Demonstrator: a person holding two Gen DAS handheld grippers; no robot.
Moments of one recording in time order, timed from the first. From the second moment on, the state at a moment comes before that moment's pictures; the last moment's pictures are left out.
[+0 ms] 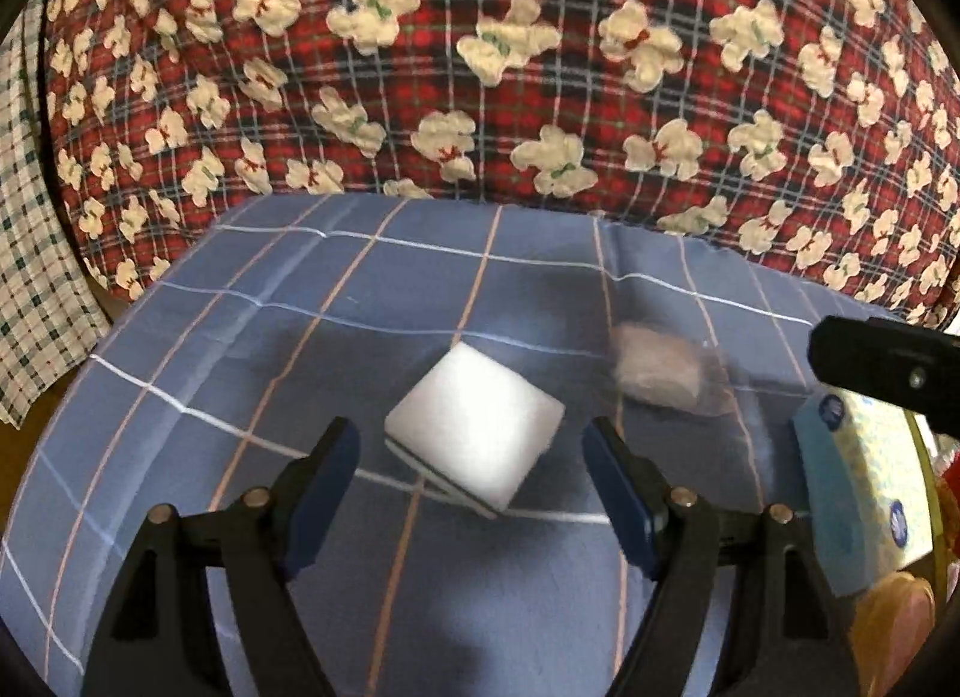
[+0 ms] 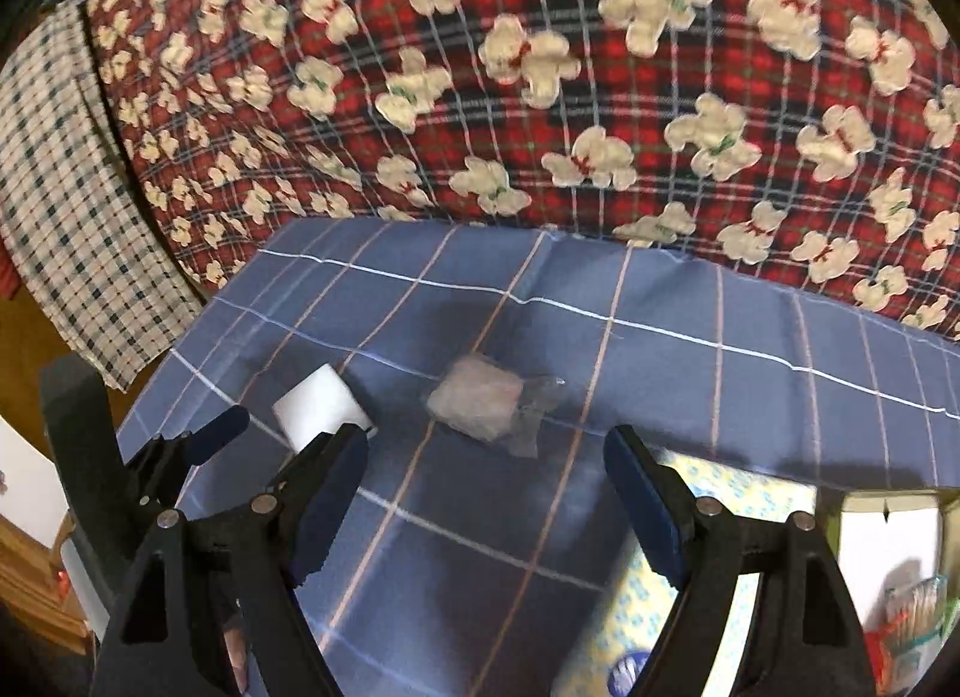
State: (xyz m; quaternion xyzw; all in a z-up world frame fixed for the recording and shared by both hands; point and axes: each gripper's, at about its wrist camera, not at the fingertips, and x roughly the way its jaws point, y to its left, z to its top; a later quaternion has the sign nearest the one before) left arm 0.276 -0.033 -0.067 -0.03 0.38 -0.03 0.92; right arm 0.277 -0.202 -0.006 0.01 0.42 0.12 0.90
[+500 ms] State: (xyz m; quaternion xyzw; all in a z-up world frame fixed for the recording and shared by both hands) left arm 0.309 -0.025 -0.083 -0.06 0.41 -0.06 0.91; right arm 0.348 -0.182 -0.052 0.02 0.51 0.10 0.85
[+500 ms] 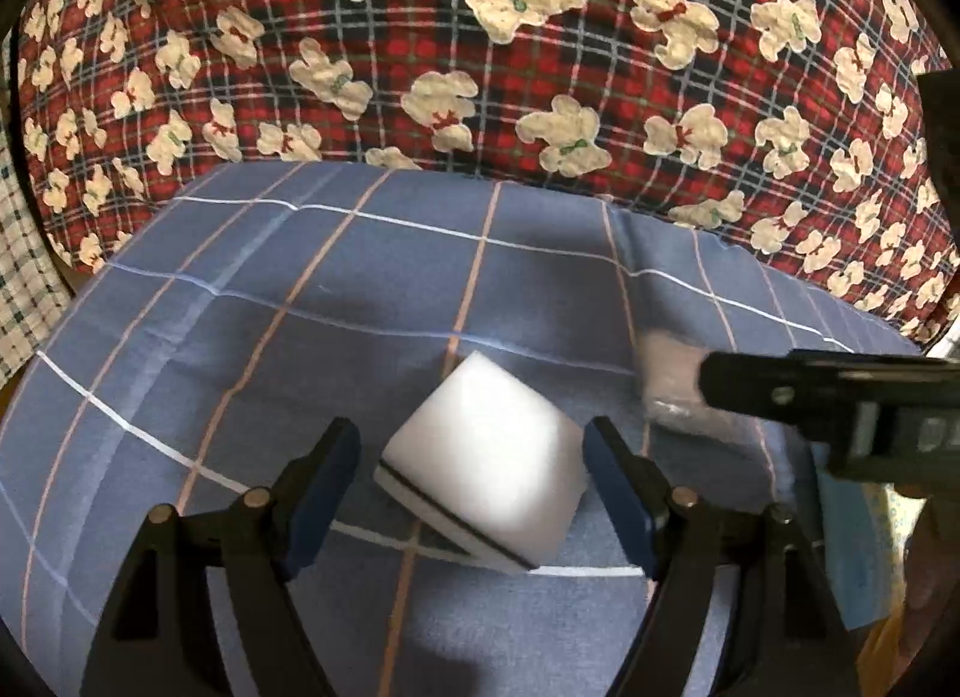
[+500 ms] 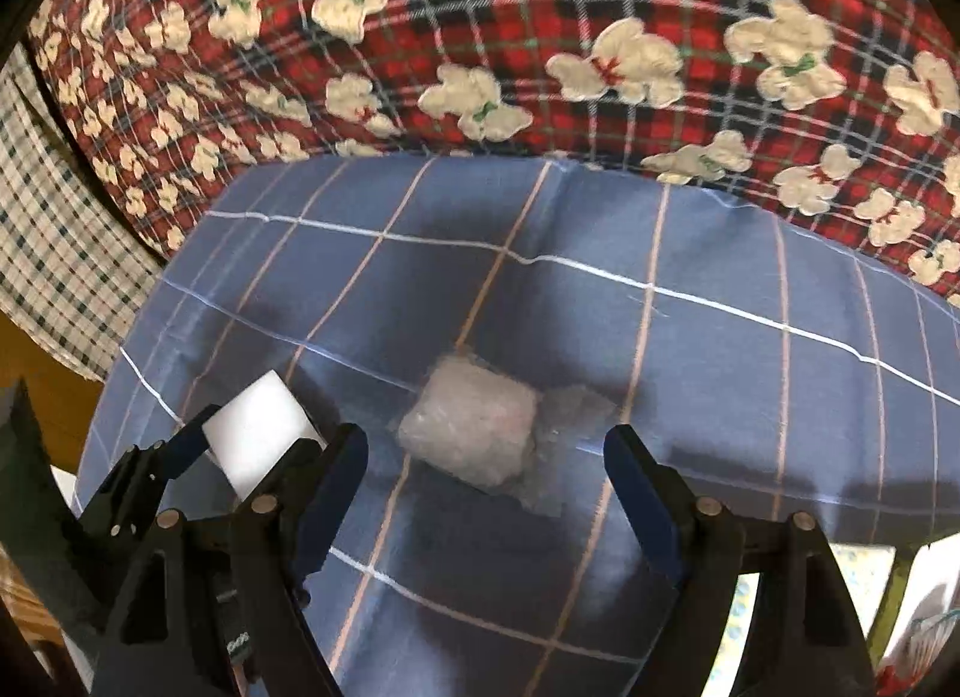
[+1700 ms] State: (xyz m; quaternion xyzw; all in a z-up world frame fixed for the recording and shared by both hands) left arm 0.303 -0.020 -0.082 -0.07 0.40 -0.10 0.91; right arm 0.364 -0.142 -0.088 -0.08 0.52 0.10 0.85
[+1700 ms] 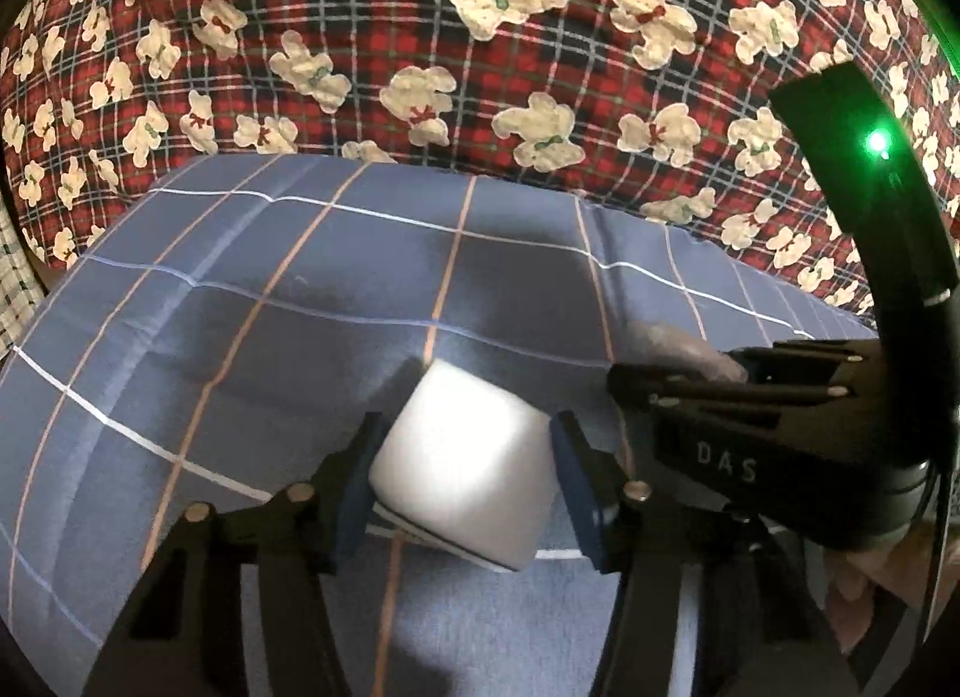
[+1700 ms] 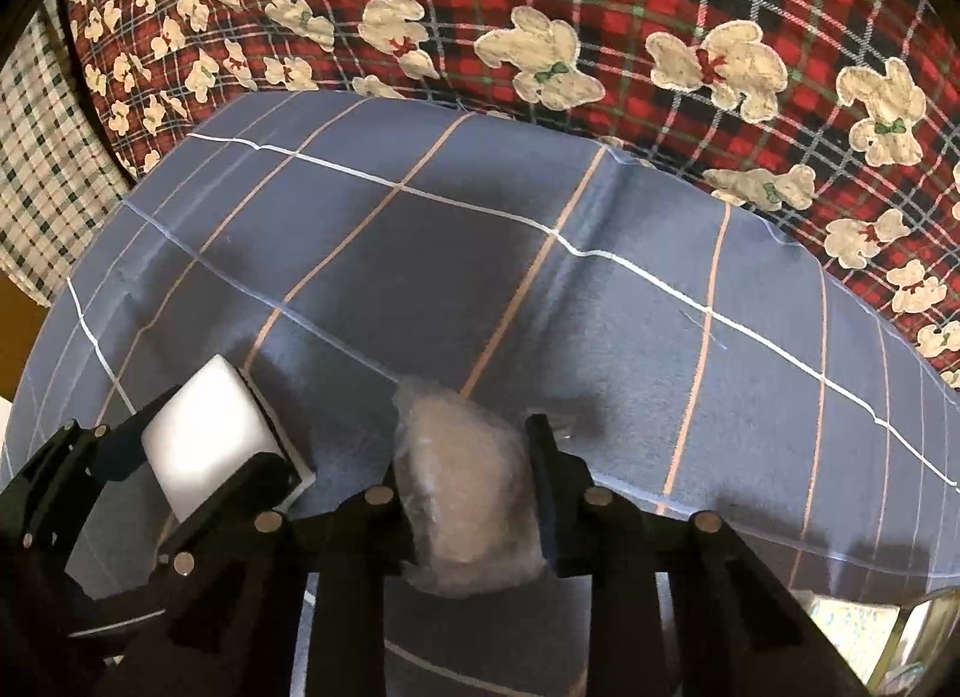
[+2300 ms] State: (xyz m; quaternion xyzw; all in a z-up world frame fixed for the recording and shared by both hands) left arm 0.253 0.021 -0.074 -0.11 0.35 -0.03 0.93; right arm 0.311 -0.124 -0.086 -0.04 0.50 0.10 0.86
